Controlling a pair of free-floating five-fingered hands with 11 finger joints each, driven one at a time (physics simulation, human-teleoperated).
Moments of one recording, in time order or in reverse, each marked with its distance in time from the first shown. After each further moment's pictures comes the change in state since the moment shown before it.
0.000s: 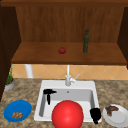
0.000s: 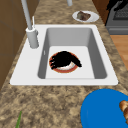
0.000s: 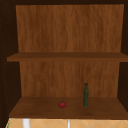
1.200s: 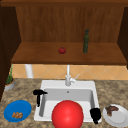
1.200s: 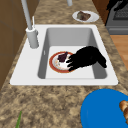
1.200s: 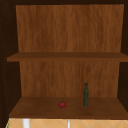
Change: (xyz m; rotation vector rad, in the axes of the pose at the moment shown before) left hand 0.147 0.007 0.008 -0.058 0.079 0.016; right hand 0.000 0.000 0.000 0.000 0.000 0.000
